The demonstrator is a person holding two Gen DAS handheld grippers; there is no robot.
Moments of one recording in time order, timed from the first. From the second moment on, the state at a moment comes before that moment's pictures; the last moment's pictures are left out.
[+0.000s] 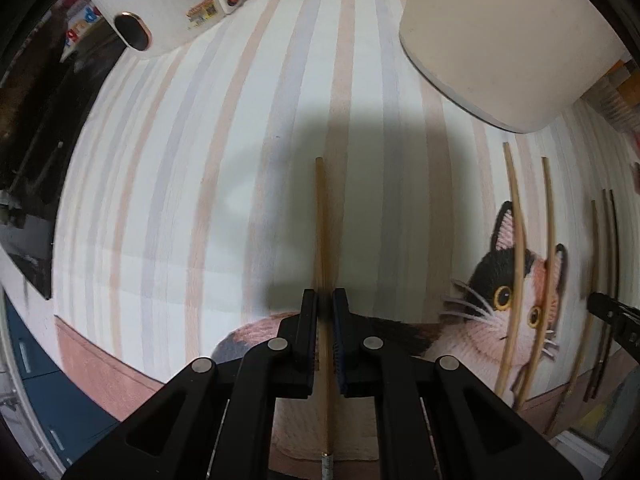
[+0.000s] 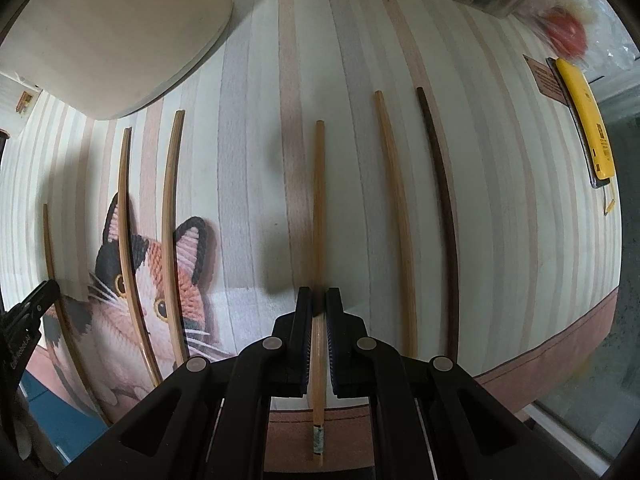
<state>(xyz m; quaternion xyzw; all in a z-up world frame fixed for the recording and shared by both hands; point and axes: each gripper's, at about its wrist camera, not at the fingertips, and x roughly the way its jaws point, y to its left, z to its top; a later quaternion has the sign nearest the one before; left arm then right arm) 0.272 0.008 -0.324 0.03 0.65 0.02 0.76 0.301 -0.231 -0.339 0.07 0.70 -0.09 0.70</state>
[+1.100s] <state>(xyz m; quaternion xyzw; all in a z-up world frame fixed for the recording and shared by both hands) 0.254 -0.027 -0.084 0.02 0.39 -0.01 0.92 0.295 -0.204 -0.124 0.07 0.45 -0.03 0.89</state>
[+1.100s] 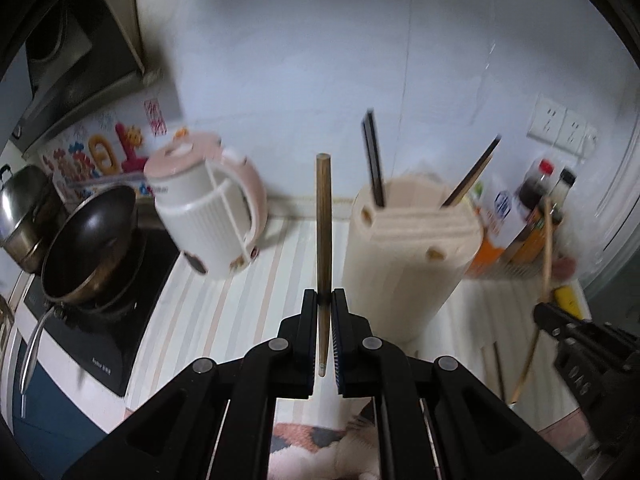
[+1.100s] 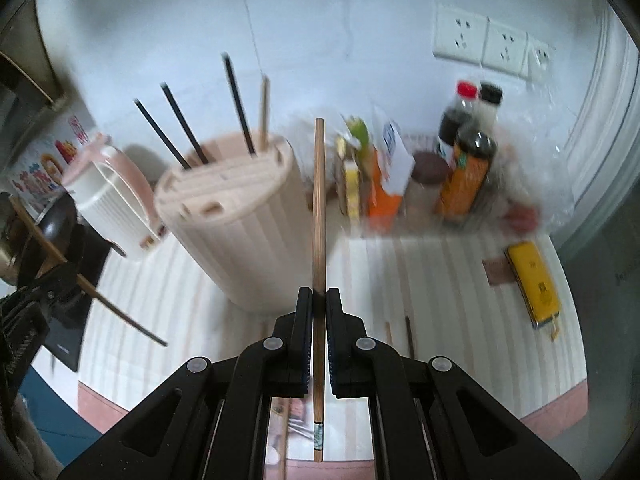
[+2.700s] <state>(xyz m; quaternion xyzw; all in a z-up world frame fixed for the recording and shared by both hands) 0.402 -0.048 -0.028 -0.08 0.32 -0.07 0.94 0.459 -0.207 -0.047 0.14 0.21 0.04 0.97</state>
